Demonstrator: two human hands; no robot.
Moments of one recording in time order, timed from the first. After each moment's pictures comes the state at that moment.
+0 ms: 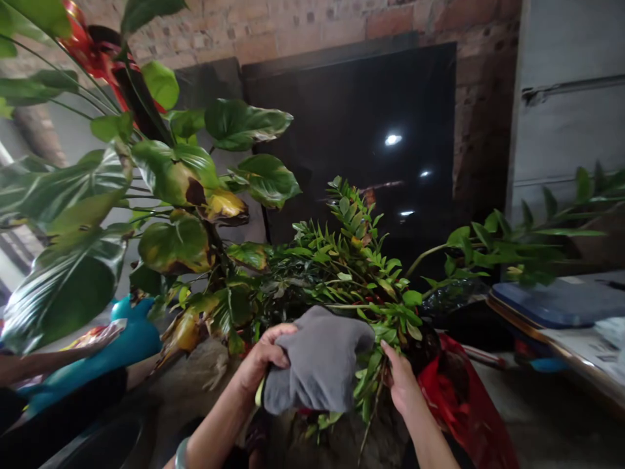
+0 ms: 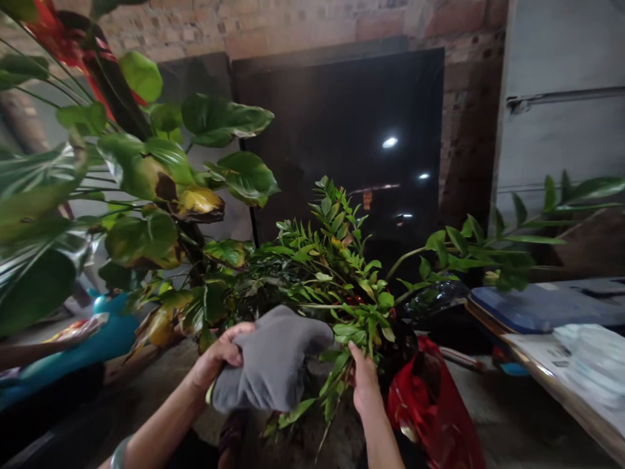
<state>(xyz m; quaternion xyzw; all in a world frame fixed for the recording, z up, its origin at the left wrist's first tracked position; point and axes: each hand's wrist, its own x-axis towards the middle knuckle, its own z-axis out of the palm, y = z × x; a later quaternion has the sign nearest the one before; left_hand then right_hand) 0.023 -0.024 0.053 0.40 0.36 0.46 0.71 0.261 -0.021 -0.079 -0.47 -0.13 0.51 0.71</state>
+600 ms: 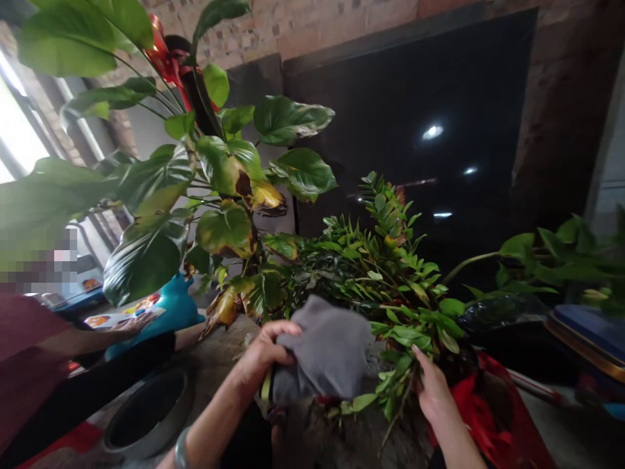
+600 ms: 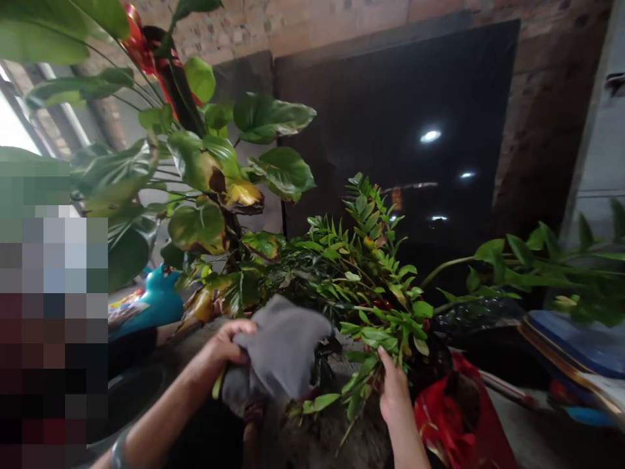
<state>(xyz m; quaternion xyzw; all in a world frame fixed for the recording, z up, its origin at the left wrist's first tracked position) -0.018 -0.052 0.049 0.39 0.43 0.53 0.62 0.264 -0.019 -0.079 -0.48 -0.12 0.50 0.71</state>
